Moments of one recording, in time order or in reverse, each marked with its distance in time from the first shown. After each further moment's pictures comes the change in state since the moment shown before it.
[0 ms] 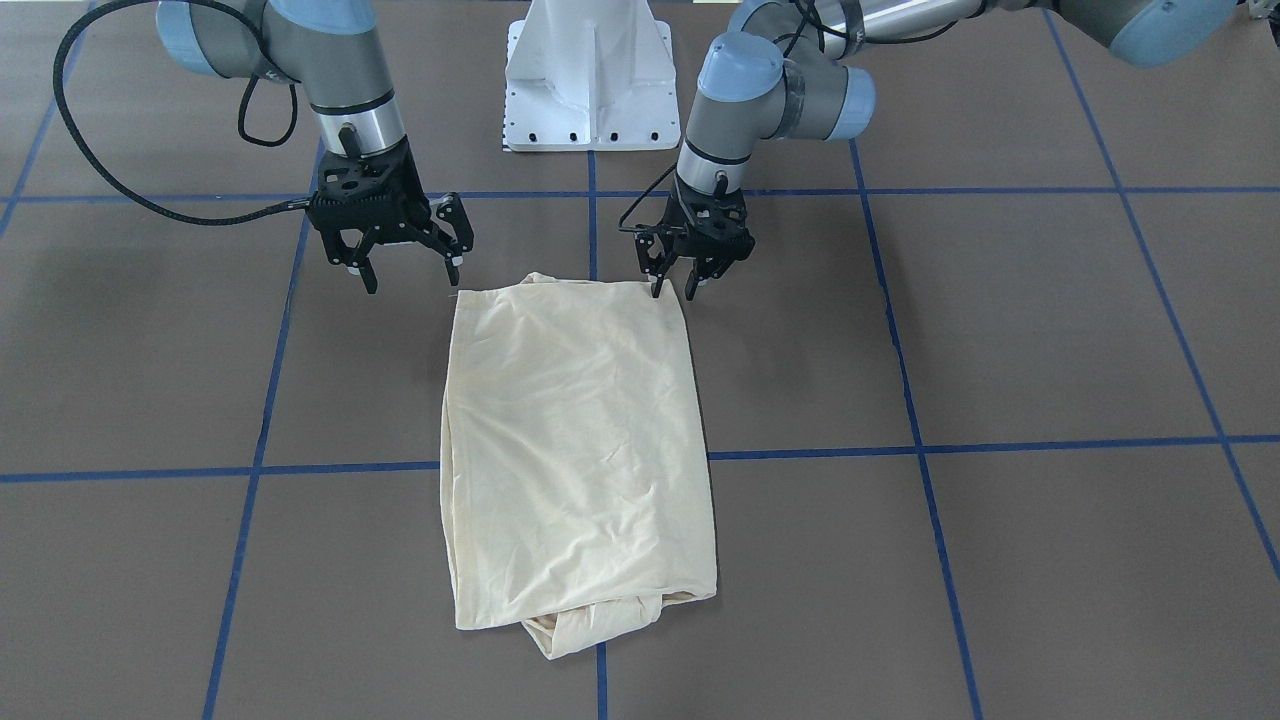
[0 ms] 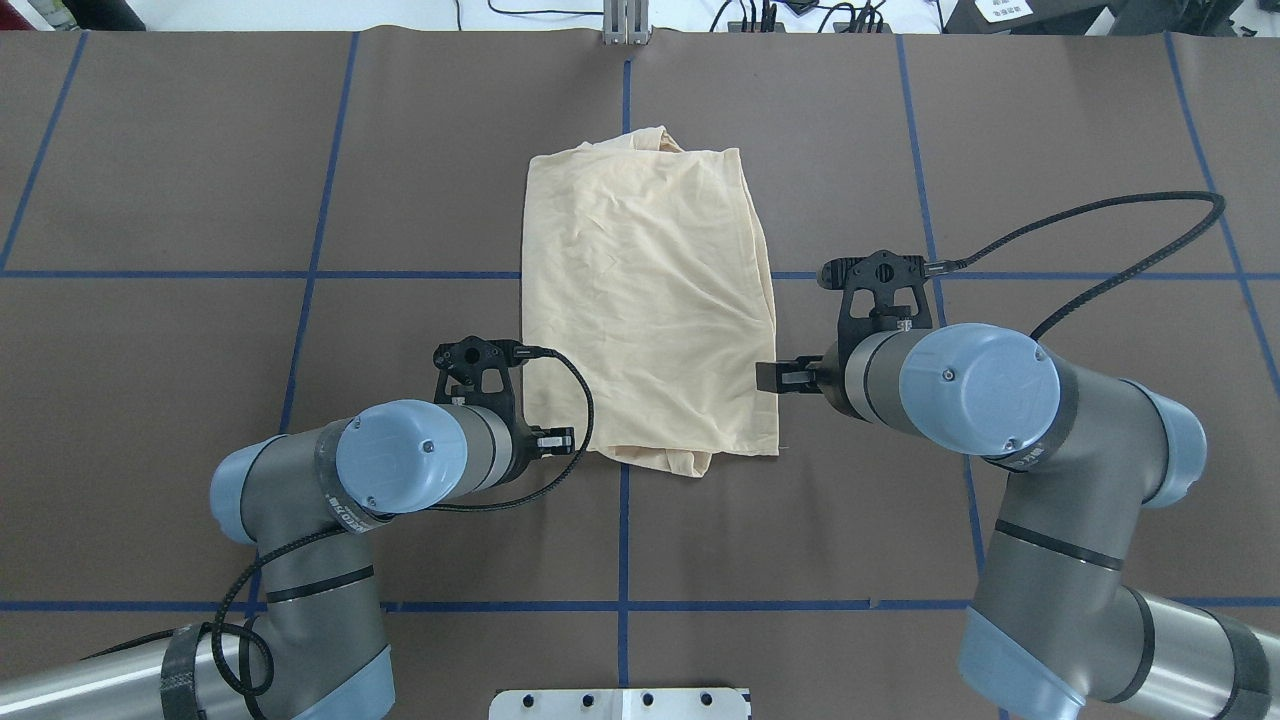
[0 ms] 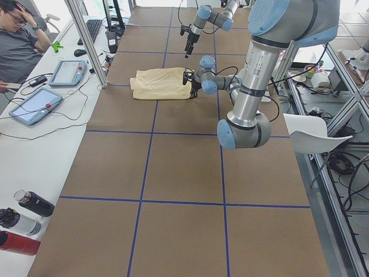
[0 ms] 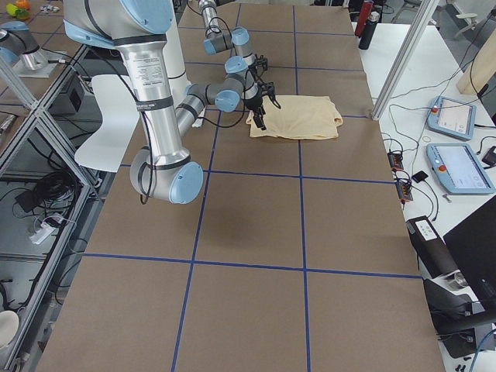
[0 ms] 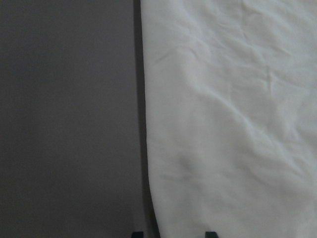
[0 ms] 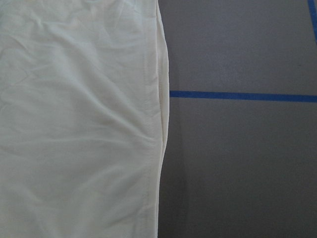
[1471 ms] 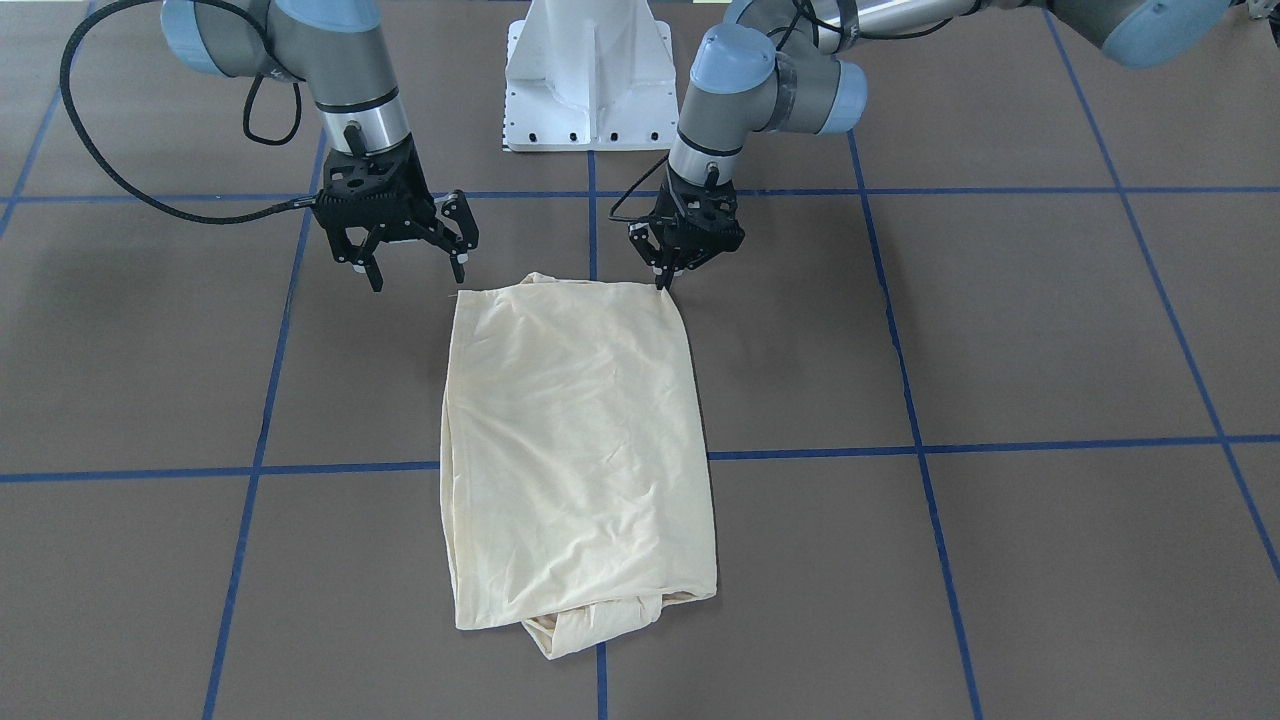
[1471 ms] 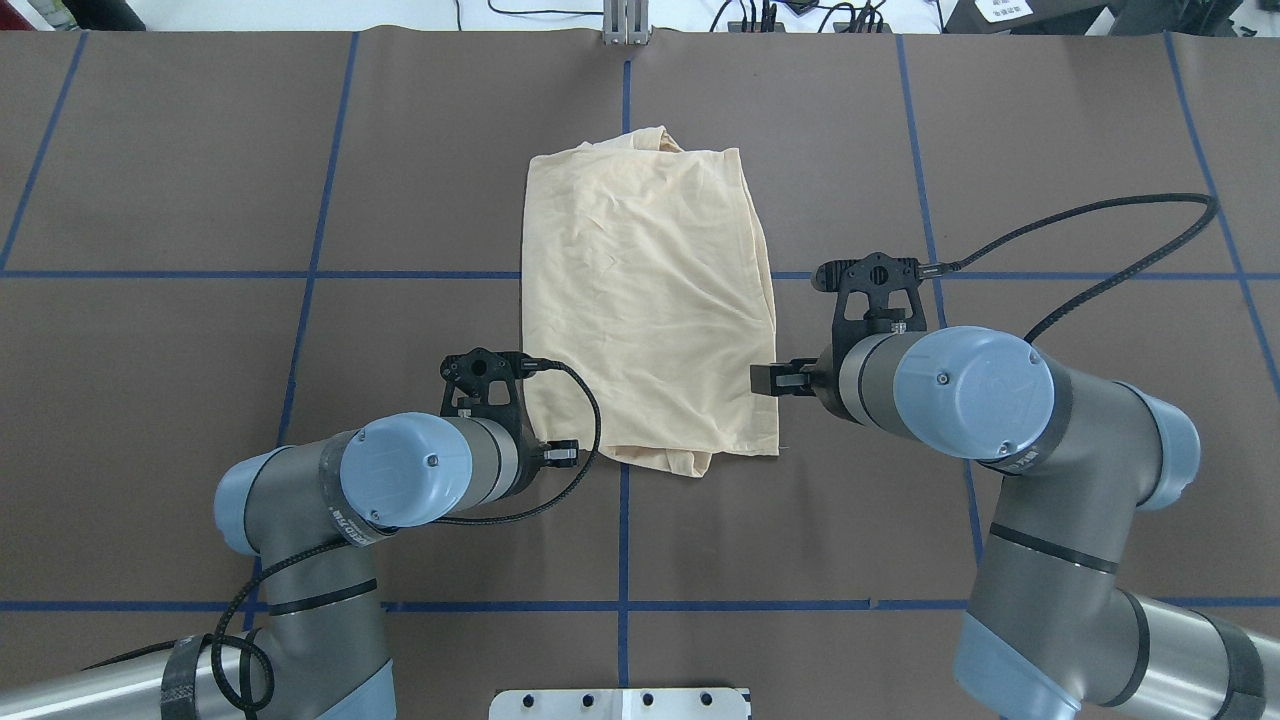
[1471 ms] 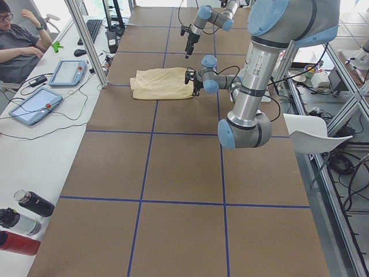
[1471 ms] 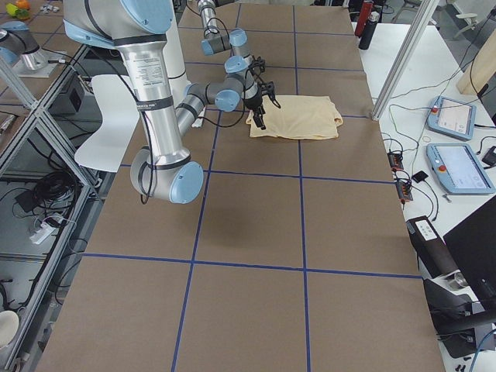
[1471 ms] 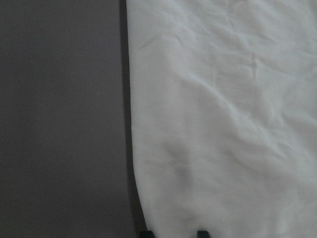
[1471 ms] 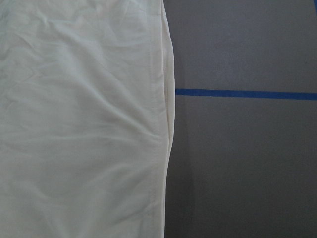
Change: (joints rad) left arm 0.016 0.001 -0.013 0.000 0.000 -0.002; right arm -0.020 0.010 -0.003 0.001 -0.011 0.033
